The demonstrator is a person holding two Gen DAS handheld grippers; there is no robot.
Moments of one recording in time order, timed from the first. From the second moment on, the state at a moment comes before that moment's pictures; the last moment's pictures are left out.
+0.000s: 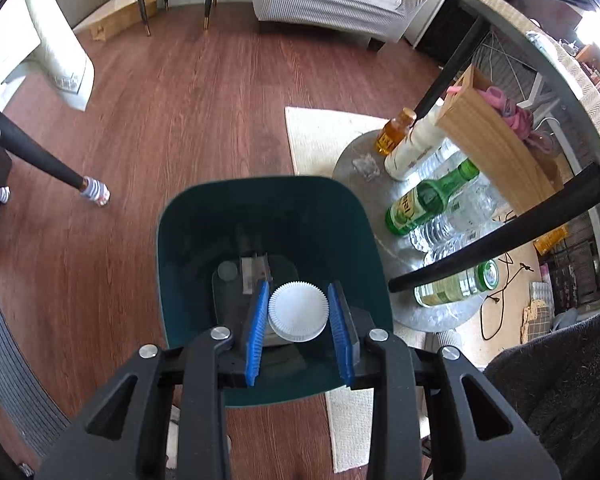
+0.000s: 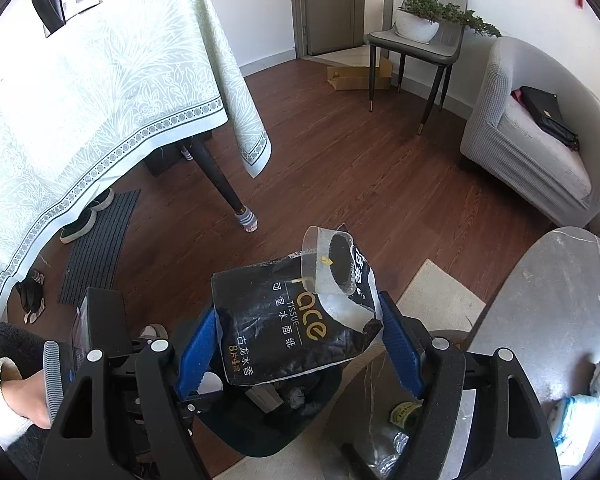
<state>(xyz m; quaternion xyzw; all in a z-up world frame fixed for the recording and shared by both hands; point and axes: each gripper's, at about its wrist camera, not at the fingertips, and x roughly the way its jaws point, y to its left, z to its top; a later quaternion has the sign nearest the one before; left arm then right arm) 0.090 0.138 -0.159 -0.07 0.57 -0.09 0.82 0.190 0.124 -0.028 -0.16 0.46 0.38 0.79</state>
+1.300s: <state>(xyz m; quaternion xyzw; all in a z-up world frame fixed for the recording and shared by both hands) 0.068 0.209 -0.127 -0.10 0.52 -0.04 0.85 0.161 0.207 -0.209 -0.28 0.63 0.36 0.62</state>
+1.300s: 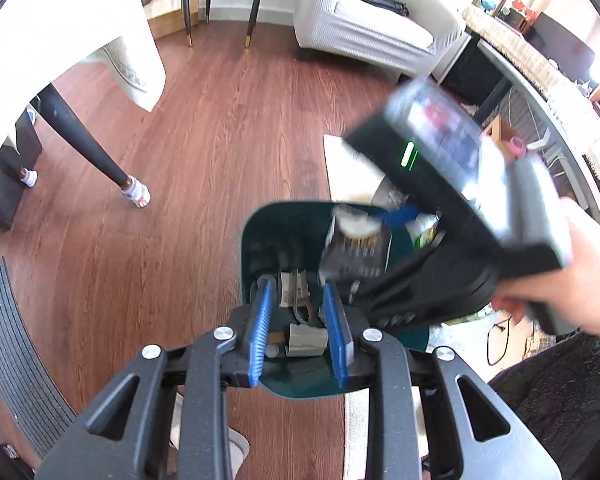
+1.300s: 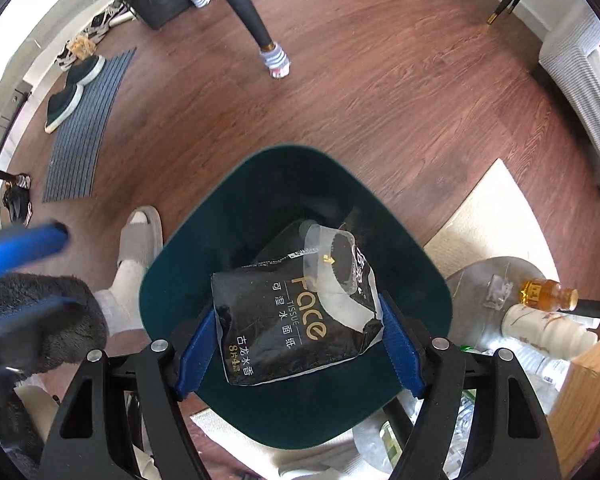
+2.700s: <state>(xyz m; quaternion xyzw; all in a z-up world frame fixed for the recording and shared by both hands) 0.082 0.218 0.023 -0.12 0.37 -0.01 0.92 0.101 0.198 -0.135 -0.35 0.53 0.44 0.63</state>
